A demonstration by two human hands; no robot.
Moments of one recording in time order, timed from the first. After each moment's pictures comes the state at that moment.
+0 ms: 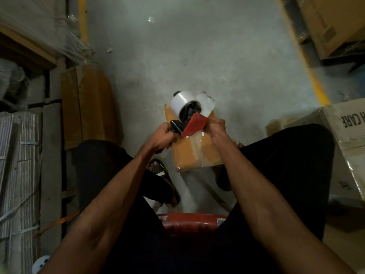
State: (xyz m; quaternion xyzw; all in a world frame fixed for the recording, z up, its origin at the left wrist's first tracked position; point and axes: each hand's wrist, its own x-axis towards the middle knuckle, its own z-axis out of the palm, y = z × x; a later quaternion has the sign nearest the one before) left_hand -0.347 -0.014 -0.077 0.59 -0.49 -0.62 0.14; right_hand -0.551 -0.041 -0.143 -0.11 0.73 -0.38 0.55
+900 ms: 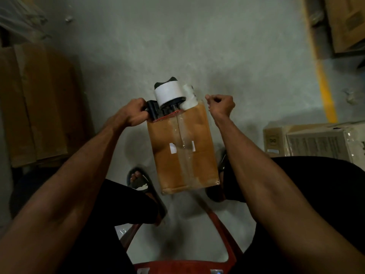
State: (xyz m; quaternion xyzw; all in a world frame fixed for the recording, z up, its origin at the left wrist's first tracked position) left_hand -0.309 -0.198 -0.169 0.60 -0.67 -0.44 -0.06; right_hand -0.611 -0.181 -0.219 -0.29 0.83 -0.33 0.35
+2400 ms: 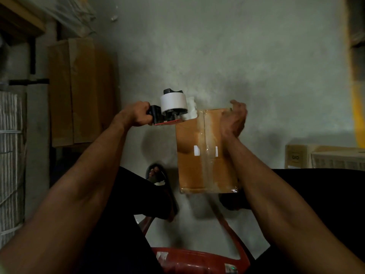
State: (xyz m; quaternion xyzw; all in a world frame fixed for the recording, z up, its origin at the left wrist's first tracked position) left_hand -0.222 -0.184 -0.150 0.63 -0.66 -0.39 -0.14; right_hand -0.539 -0.155 -0.190 -0.44 0.84 -0.20 0.24
